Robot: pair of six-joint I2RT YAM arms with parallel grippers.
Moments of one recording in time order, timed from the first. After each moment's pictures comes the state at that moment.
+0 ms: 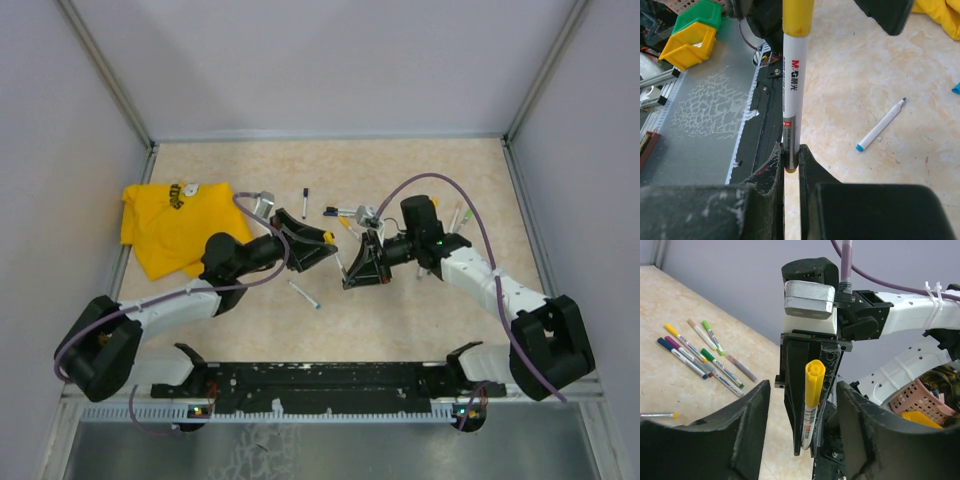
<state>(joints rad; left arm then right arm) -0.69 1.26 0.51 1.08 0.52 -0.73 0.44 1.27 0.79 -0.21 -1.29 -0.24</state>
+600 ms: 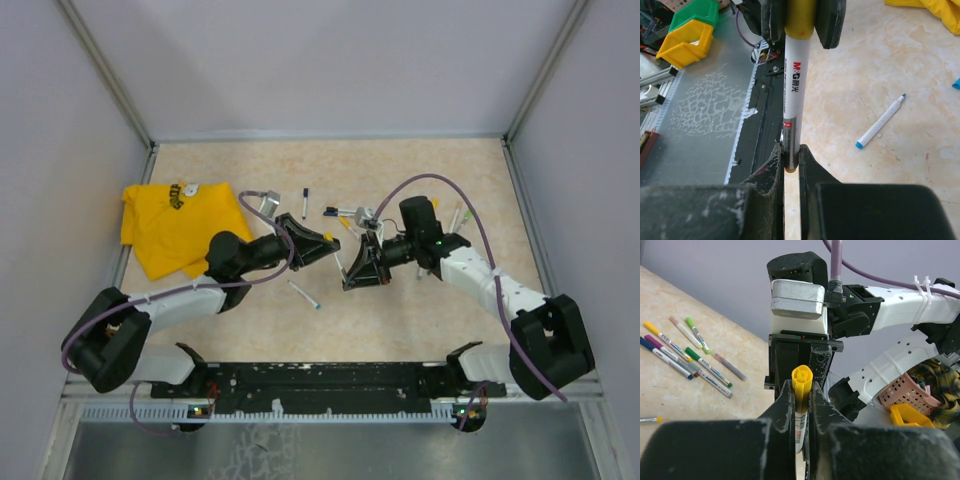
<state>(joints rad) -0.69 1.34 0.55 1.15 0.59 -0.78 0.44 1.27 0.79 -0.24 -1.27 -0.26</state>
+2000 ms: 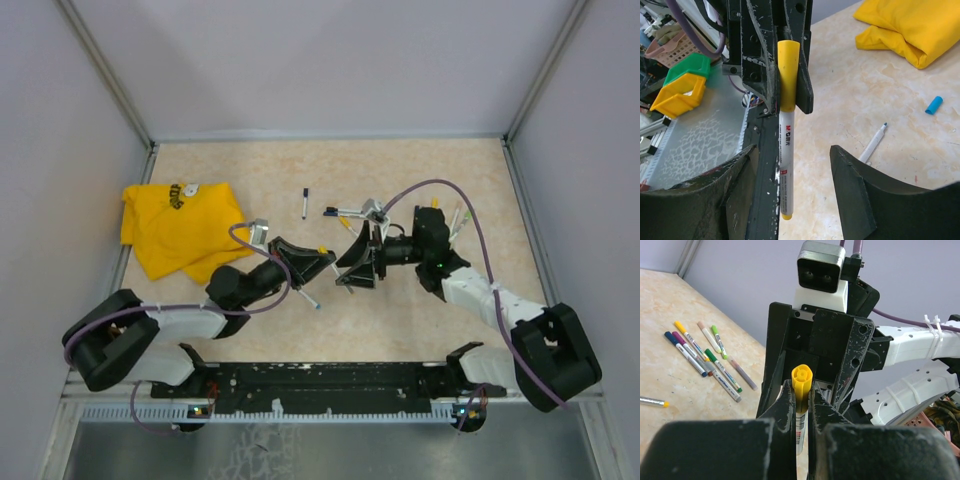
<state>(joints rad) -0.84 1.34 0.33 1.39 0.22 -0.77 0.46 1.21 0.58 0.49 -1.16 0.32</state>
